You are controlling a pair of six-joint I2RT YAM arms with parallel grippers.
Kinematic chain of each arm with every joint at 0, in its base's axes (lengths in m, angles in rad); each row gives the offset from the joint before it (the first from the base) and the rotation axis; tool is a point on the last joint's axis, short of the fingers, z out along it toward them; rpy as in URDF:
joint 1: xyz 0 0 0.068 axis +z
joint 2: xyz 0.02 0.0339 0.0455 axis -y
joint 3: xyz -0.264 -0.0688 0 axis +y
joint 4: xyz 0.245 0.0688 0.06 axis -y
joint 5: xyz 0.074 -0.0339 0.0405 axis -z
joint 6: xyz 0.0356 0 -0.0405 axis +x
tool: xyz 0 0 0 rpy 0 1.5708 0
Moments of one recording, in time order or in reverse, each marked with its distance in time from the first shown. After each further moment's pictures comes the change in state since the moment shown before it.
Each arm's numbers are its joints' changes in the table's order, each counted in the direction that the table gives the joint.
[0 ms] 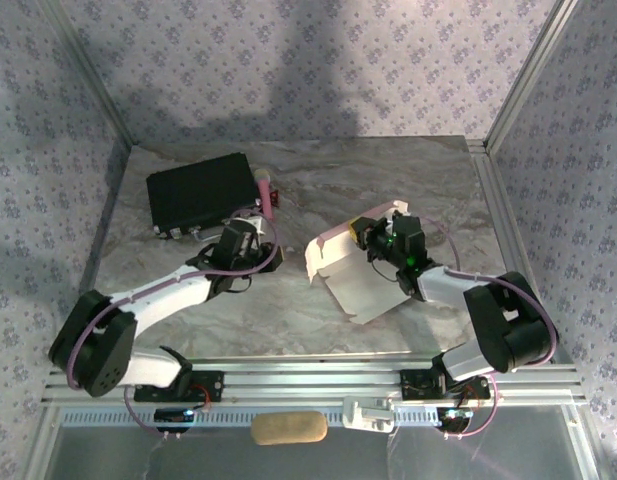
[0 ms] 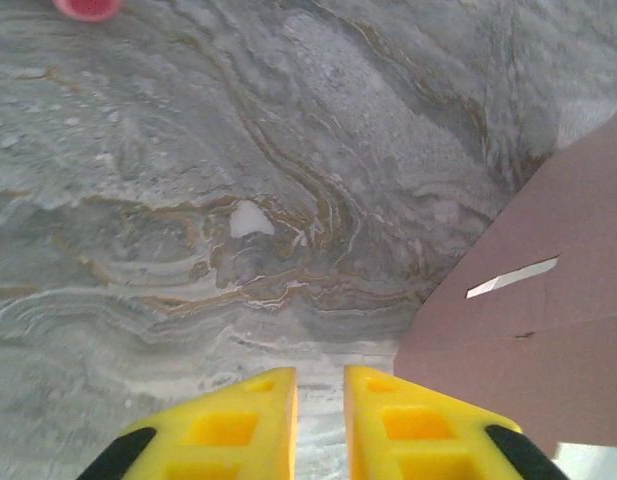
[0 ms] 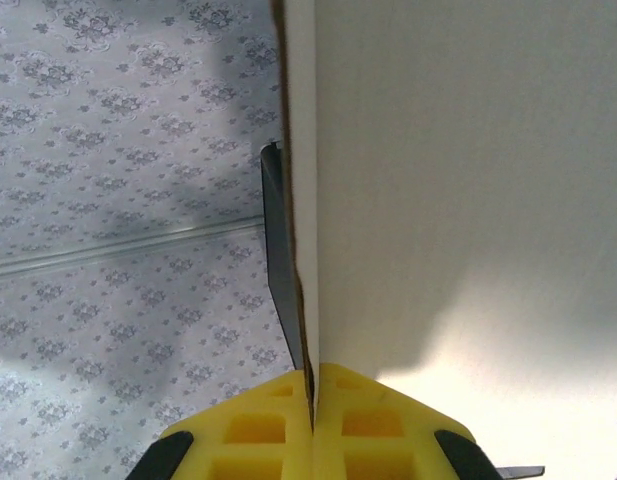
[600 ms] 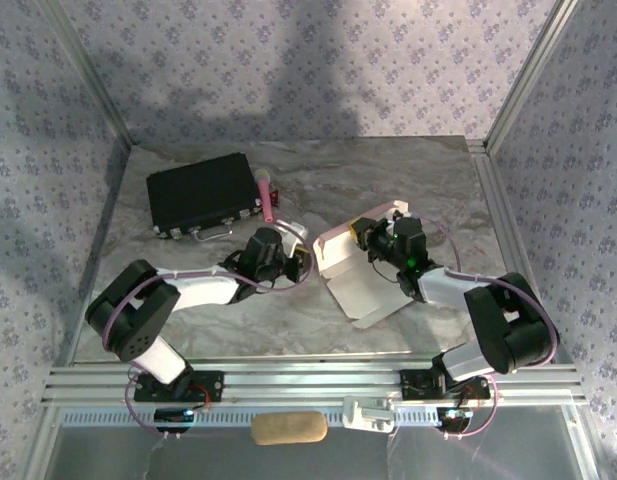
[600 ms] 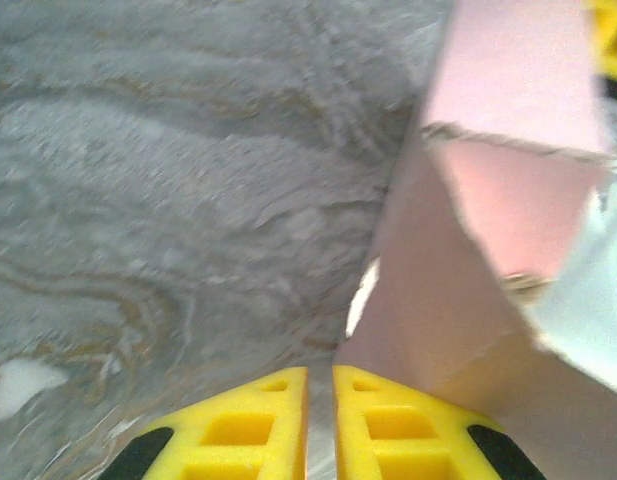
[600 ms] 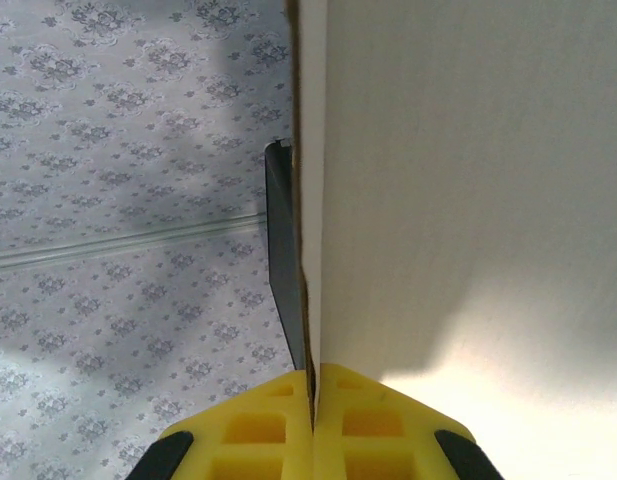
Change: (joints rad) left arm -0.138 -0.218 0.005 0.410 0.068 0.336; right arm 0.000 0.005 0.008 0.013 -0.003 -0.014
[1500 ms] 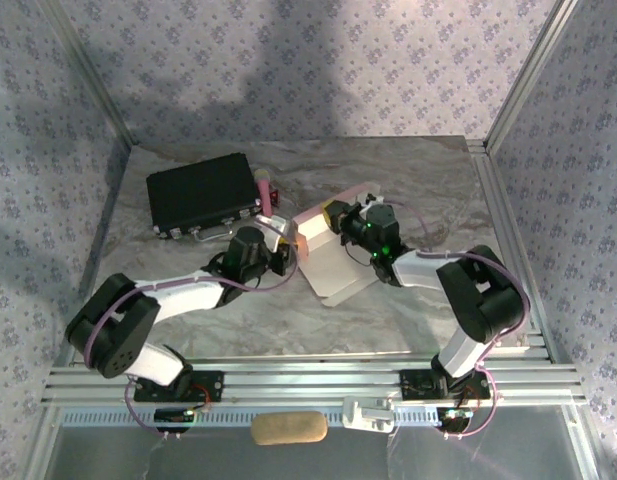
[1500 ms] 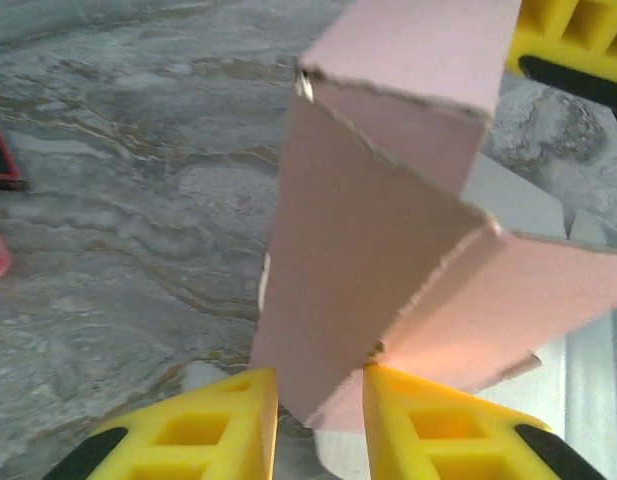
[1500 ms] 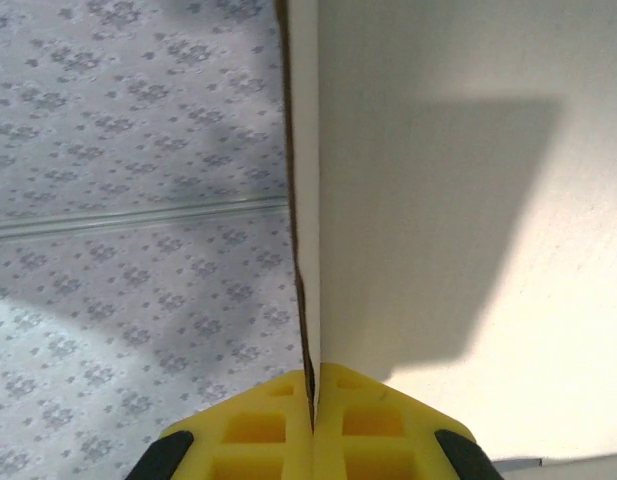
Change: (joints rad) left arm 0.088 0.141 0.078 -0.006 -0.119 0.048; right arm 0.138 -0.226 -0.223 0.161 0.087 0.057
